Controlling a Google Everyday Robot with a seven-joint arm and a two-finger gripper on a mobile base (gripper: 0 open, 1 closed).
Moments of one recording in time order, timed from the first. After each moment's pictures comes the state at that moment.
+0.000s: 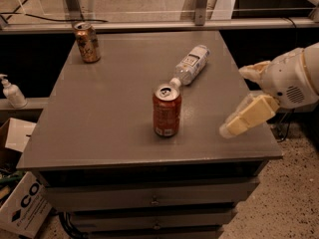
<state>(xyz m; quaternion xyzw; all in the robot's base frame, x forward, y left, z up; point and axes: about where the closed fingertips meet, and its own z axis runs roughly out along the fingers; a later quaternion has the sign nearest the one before) 0.472 -0.161 0.910 -0.51 0.78 0.16 0.34</state>
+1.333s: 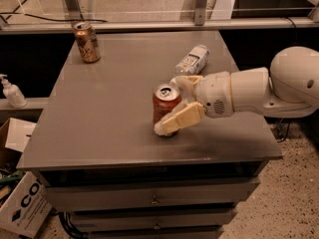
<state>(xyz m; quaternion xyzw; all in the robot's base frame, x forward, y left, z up) 0.503 -0.024 0.879 -0.48 0.68 0.35 0.43</state>
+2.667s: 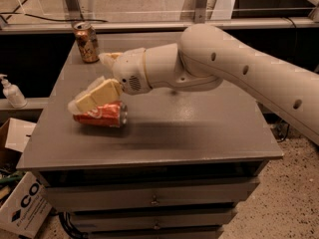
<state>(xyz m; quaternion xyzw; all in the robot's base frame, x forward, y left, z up) 0.521 0.154 0.929 -0.52 0.59 0.41 0.45</state>
